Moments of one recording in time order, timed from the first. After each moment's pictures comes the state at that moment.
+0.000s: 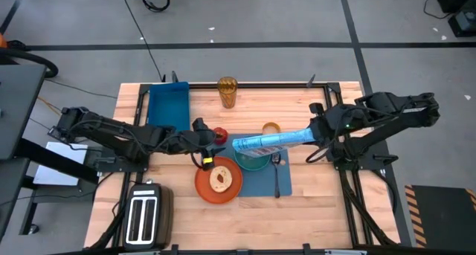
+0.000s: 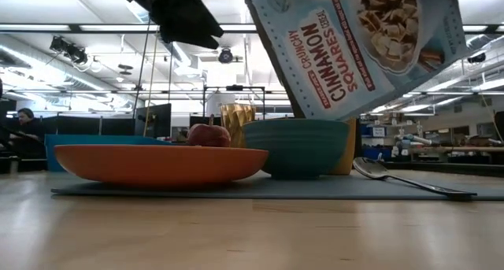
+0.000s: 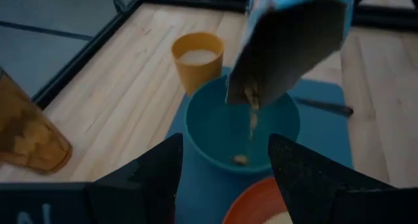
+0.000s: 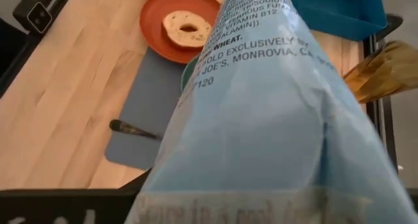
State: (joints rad) left arm -0.16 1.26 0.89 -0.17 -0.41 -0.22; right arm 0.23 1.00 1.32 -1.15 0.14 -0.13
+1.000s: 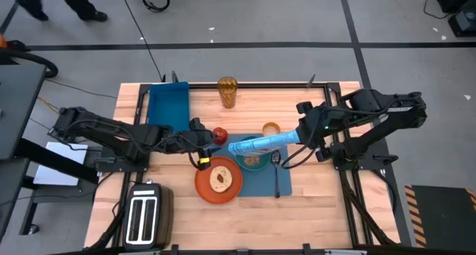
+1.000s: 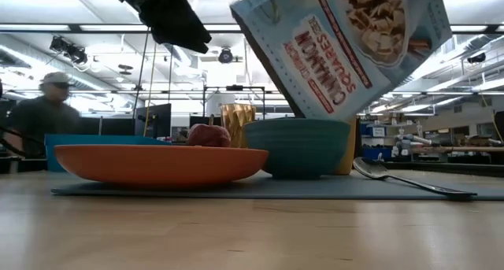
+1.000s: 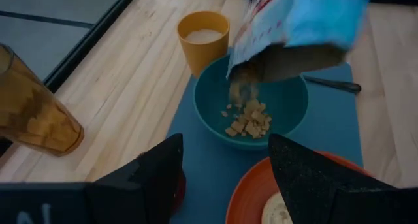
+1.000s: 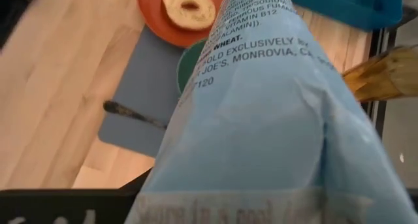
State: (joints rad) left arm -0.17 1.23 0.89 -0.28 -0.41 -0.22; right arm 0.22 1.27 1.61 -1.35 0.14 -0.21
